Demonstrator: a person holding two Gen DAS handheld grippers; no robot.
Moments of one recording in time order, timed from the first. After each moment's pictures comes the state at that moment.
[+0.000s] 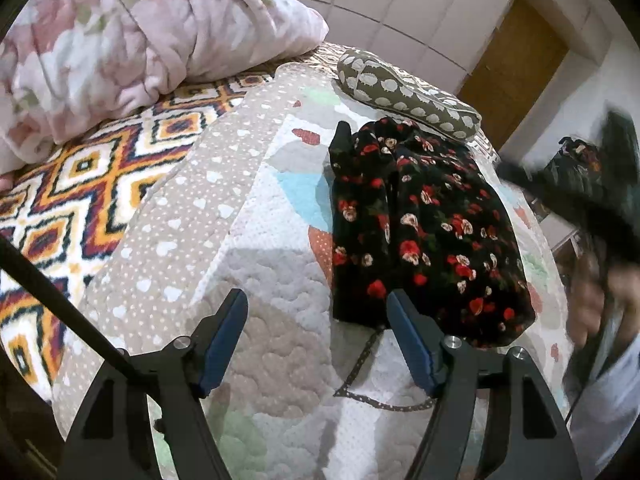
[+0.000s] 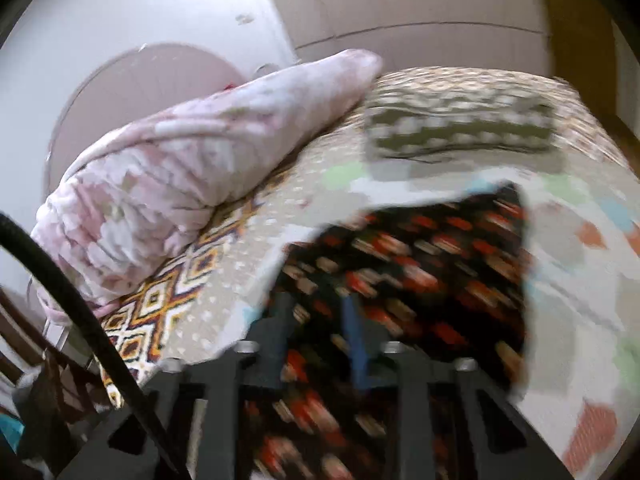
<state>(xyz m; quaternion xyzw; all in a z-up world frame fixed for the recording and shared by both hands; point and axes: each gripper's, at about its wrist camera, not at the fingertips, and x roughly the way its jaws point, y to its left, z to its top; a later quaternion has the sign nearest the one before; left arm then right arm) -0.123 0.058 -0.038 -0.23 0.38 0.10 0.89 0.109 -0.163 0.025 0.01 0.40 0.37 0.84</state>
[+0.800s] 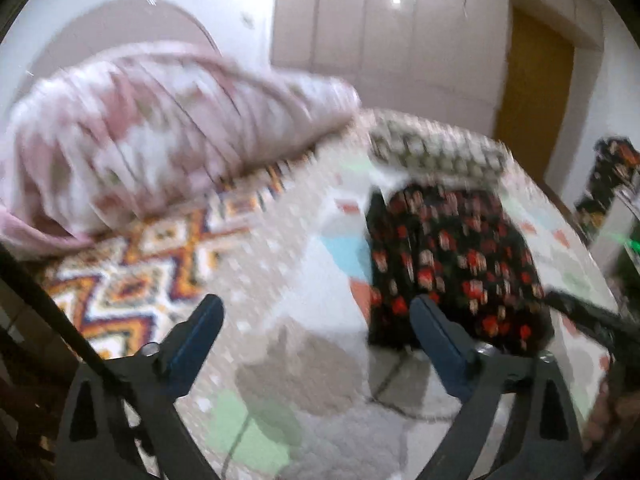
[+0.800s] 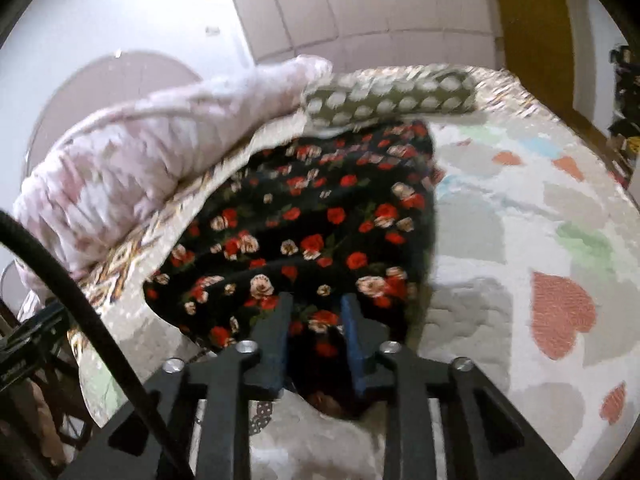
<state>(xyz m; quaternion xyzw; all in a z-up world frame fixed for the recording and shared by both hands) -0.173 0.011 0.012 -0.11 0.26 0.25 0.93 0.019 -0.249 -0.017 0.00 0.37 0.31 0.88</state>
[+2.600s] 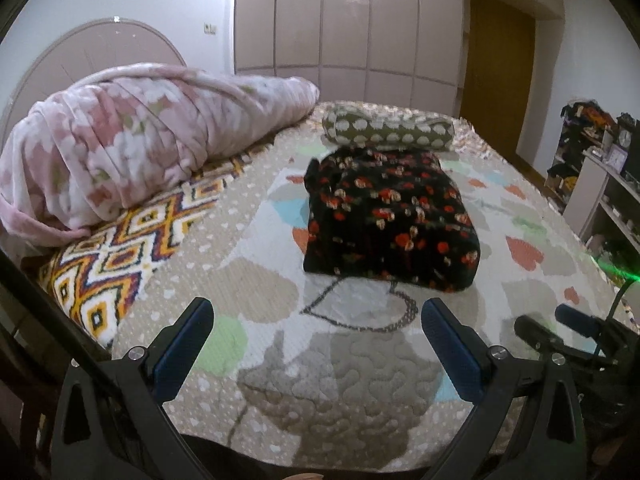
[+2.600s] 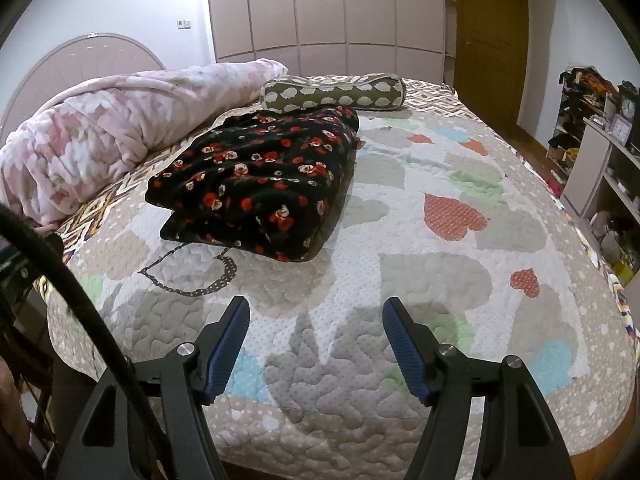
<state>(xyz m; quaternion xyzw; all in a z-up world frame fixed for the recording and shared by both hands) -0.225 -0.085 -0.001 -0.08 0.31 0.19 0.93 -0.112 -0.311 -0.022 -0.06 0.37 0.20 0.91</state>
